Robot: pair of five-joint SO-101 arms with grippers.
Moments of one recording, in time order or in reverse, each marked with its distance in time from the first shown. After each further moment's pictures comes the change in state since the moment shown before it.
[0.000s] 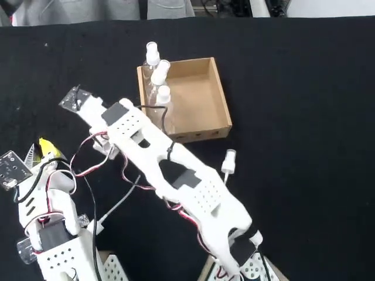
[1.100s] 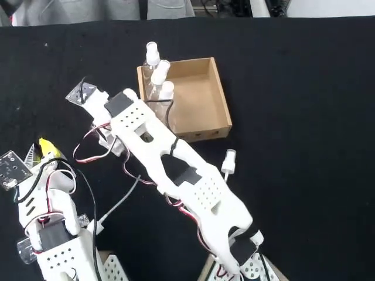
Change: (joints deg) left arm 0.0 0.0 0.0 0.0 0.0; right arm 1.1 0.7 -9.8 14.2 0.2
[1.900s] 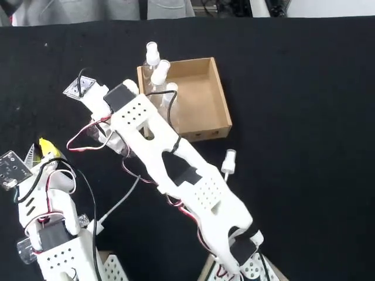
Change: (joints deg) left arm 0.0 0.0 0.0 0.0 0.0; right arm 0.0 0.0 -10.1 11.3 0.0
